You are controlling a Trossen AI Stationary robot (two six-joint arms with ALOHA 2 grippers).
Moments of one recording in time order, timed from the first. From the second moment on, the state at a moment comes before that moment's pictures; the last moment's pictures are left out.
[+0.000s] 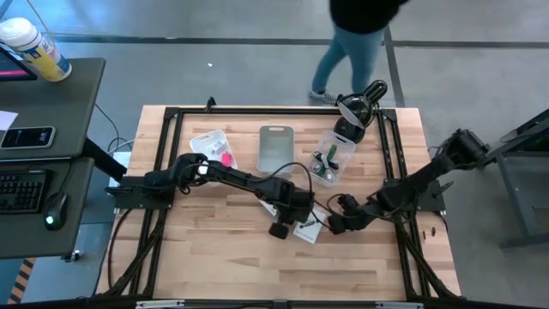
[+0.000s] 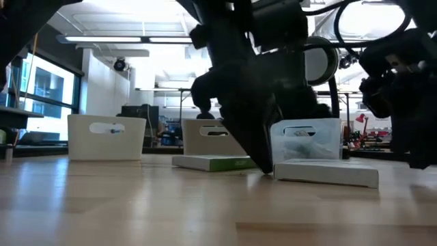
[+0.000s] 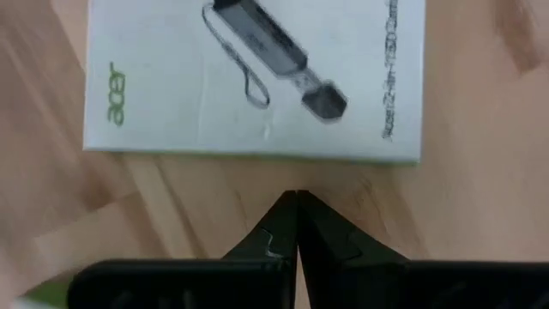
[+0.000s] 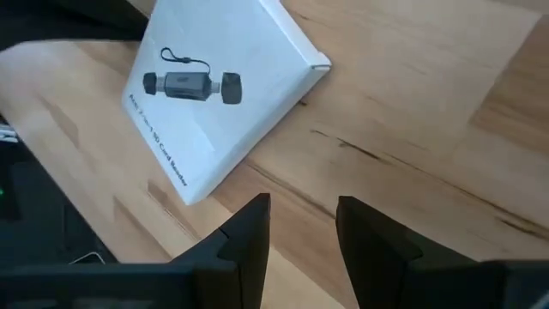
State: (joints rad) left arm -0.02 2.29 1.76 -0.70 0.16 0.26; right arm 0.50 1.33 0.40 0.03 0.11 1.71
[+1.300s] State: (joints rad) left arm 0.00 2.30 1.72 -0.50 0.21 0.10; right arm 0.55 1.44 0.40 0.21 0.18 1.73
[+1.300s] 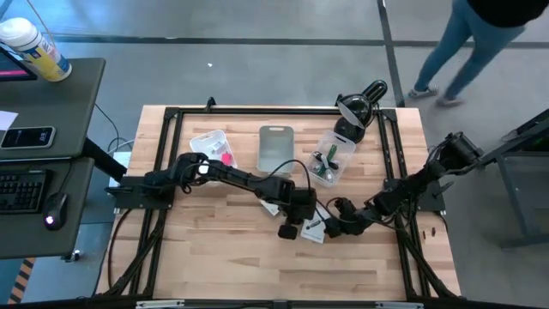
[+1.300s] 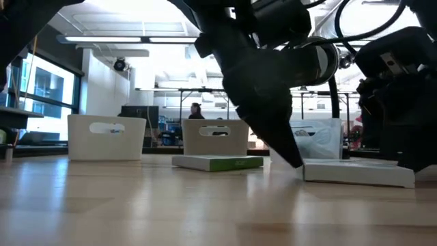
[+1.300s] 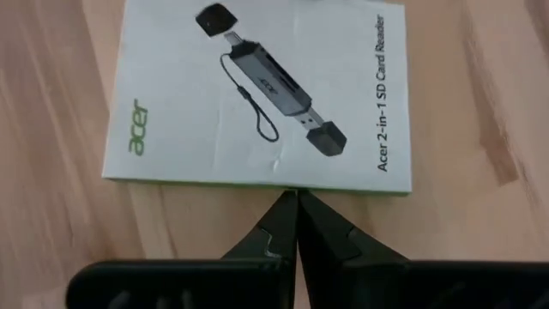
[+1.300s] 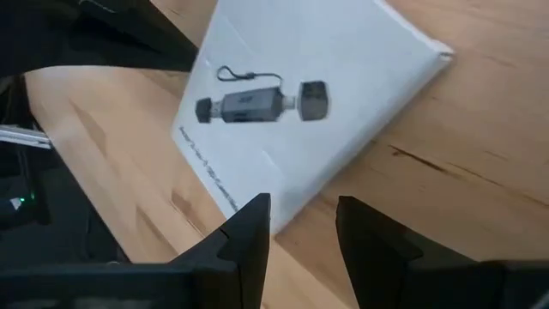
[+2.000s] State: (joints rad) left arm 0.00 2.33 1.73 -0.46 0.29 0.05; right arm 0.49 1.44 0.40 0.15 0.15 1.73
